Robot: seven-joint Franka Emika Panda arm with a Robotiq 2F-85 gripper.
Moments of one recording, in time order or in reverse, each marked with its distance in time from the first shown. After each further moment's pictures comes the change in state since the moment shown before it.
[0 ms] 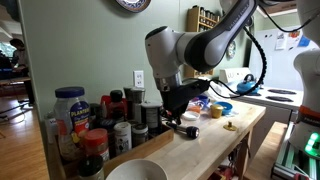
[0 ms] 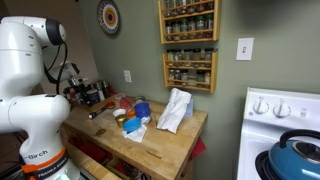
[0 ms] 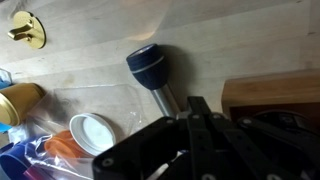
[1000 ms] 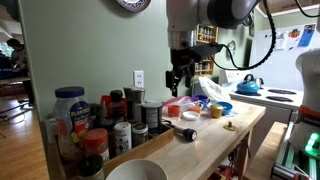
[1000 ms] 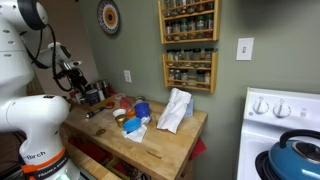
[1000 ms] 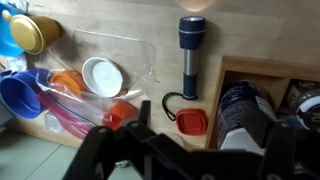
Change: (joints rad) arm -0.096 -0.336 0.095 -0.140 0.050 -0.002 -0.372
